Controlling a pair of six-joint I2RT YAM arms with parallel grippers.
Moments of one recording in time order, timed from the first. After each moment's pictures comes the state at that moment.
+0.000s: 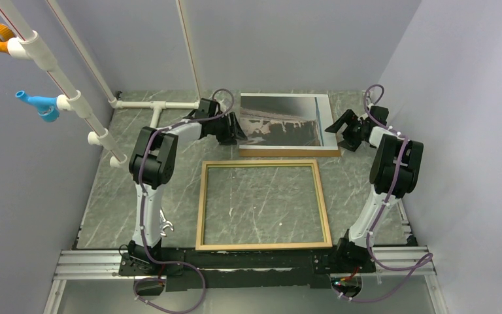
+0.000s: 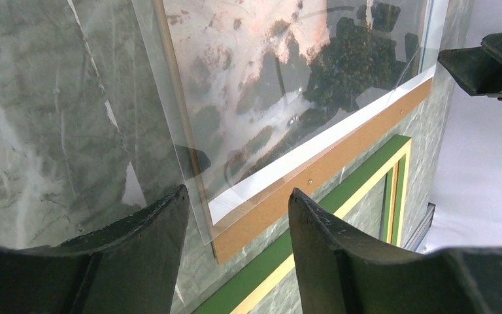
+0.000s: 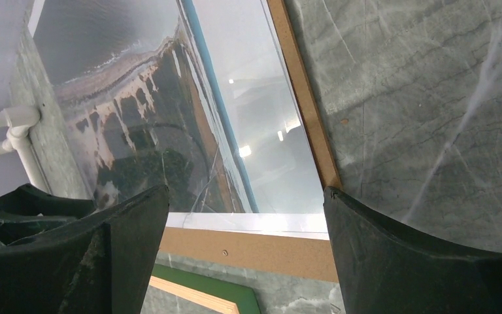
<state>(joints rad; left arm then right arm) -0.34 2.22 1.56 -0.14 0.55 -0.60 -0.29 2.01 1.29 -0.17 -0.54 0.49</state>
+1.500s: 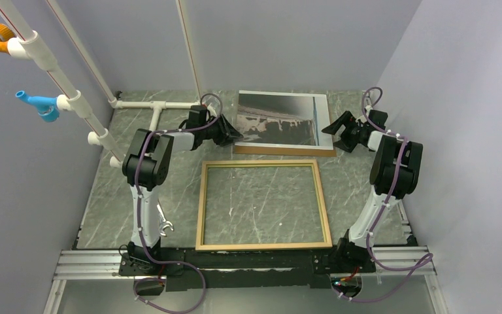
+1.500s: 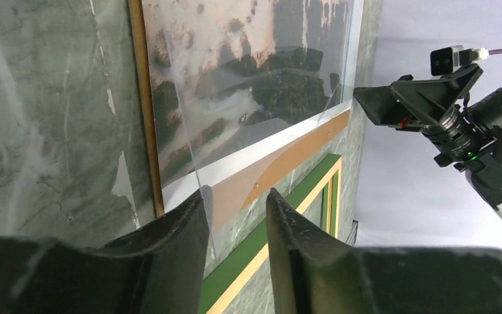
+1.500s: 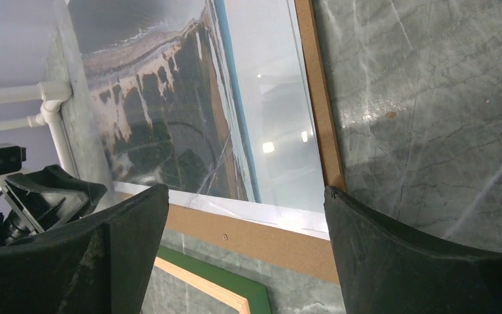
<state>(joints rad) -0.29 2.16 1.31 0.28 0.64 -0.88 -0.29 2.00 1.21 -0.05 -0.66 0.52</state>
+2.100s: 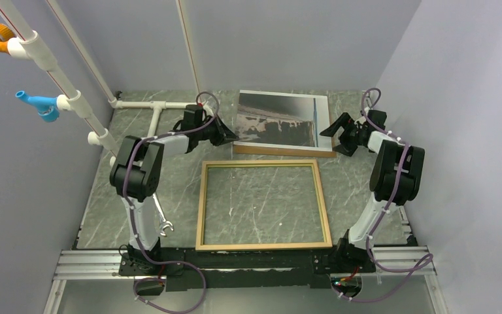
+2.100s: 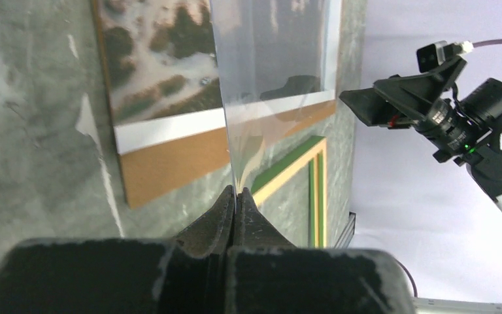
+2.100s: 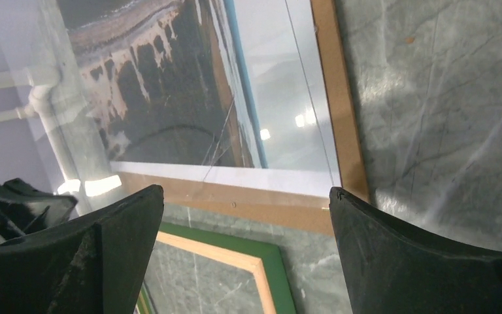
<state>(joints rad) -0.30 2.01 1.21 0.24 0.61 -0.86 -0.28 1.92 1.18 -0.16 -0.62 0.51</state>
